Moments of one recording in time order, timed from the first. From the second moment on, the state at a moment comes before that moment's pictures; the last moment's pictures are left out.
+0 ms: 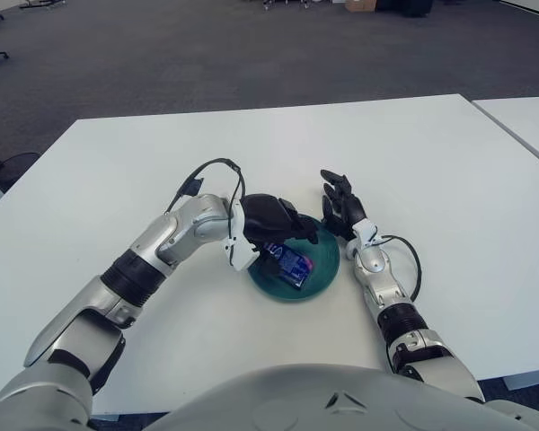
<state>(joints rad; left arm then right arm) -0.43 0.53 -0.52 -0.01 0.59 -0.57 -0.70 -0.21 0.03 0.11 0.67 -0.15 -0.40 -0.04</state>
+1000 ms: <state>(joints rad) -0.10 0.03 -0.15 0.21 0.01 -0.43 -0.20 -0.19 0.08 0.03 0.59 -0.03 -0.31 0.02</state>
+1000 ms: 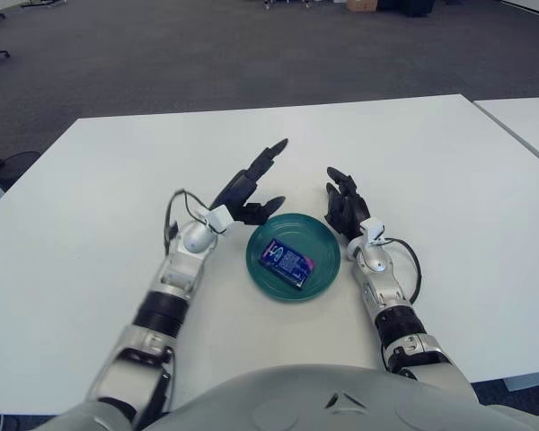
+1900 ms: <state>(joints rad) 0.09 -0.11 0.00 0.27 -0.16 -0.39 -0.02 -0.17 0.09 0.02 0.57 -0.02 -0.29 0.01</state>
